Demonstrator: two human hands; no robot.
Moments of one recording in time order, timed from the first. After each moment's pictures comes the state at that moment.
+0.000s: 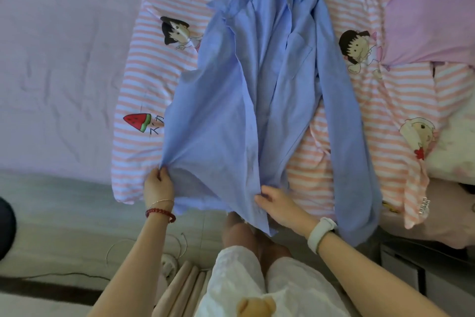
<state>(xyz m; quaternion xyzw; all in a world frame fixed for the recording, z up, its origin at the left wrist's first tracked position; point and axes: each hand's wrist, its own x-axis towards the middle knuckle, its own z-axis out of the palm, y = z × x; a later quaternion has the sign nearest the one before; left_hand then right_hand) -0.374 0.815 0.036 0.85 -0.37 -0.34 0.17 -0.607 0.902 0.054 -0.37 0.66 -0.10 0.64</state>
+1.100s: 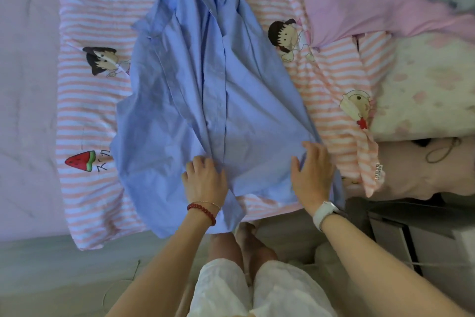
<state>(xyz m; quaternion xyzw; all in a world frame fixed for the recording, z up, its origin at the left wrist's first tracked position) -0.537 0.830 0.037 0.57 -0.80 -0.18 -0.05 -0.717 0.929 0.038 -0.36 0.91 -0.17 0.11</state>
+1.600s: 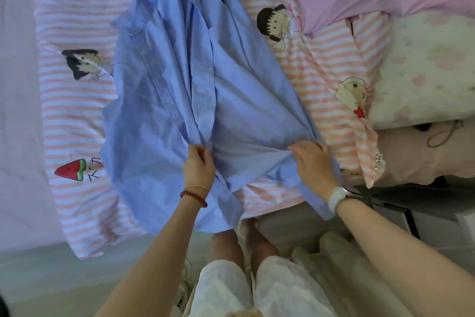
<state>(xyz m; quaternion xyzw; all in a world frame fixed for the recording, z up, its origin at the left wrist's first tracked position) -0.552 0.804 0.033 0.65 -0.62 -0.42 0.12 -0.758 0.936 0.012 -0.55 0.80 -0.18 0.12</state>
